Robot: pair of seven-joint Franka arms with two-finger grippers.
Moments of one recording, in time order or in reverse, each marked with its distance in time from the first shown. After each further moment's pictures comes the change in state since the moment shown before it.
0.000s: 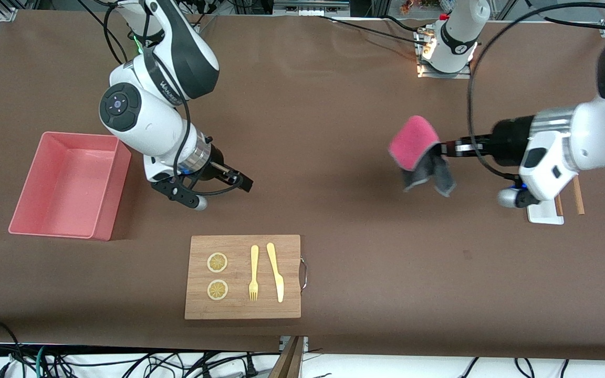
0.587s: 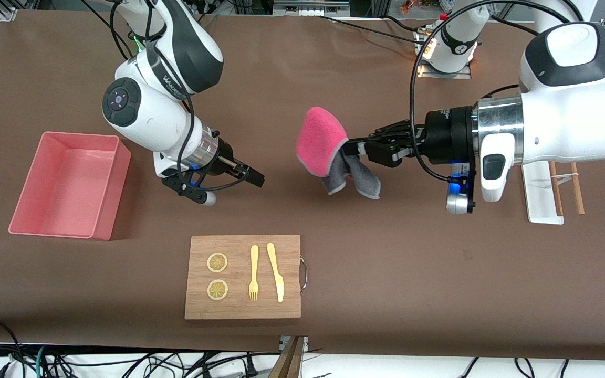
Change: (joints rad) left arm -0.133 0.032 0.001 0.000 -0.462 0.430 -0.381; right arm 0.011 -0.009 0.000 0.013 0.095 0.009 0.001
